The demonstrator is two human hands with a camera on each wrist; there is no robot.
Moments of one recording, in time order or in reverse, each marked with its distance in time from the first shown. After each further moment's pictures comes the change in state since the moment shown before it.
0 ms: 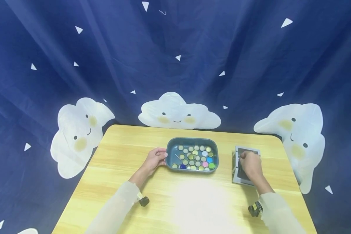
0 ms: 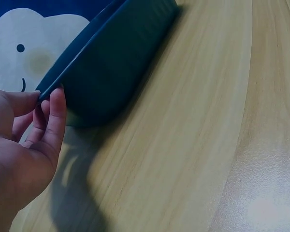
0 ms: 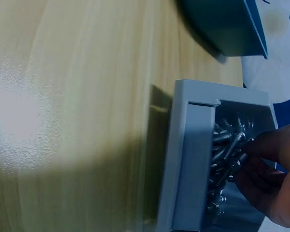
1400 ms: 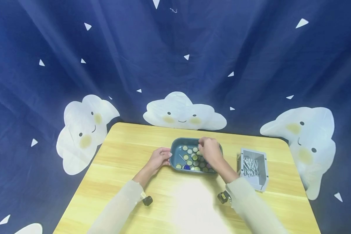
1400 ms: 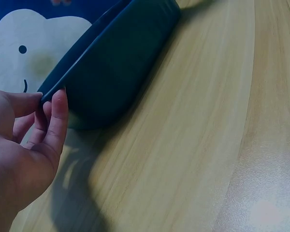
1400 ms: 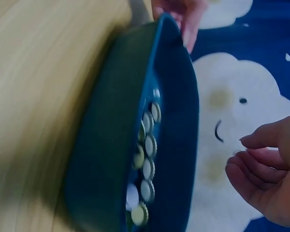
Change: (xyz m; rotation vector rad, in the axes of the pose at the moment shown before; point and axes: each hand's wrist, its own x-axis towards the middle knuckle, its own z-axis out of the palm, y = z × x) left_hand 0.001 -0.001 -0.002 -0.007 -0.018 -0.001; right_hand 0.030 -0.185 0.031 0.122 -0.099 -0.267
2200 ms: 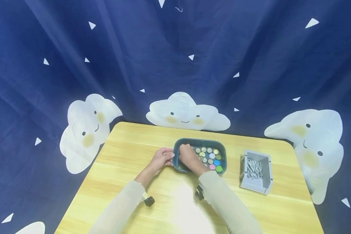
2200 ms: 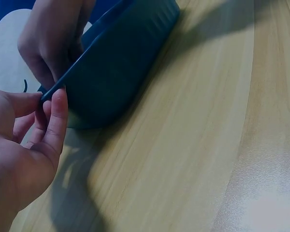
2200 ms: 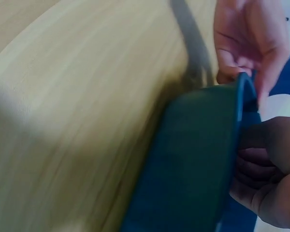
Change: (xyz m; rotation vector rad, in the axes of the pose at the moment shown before) left_hand 0.001 0.000 -0.002 -0.020 -0.017 -0.003; right_hand 0.028 -0.043 0.103 -0.112 -0.303 -0.052
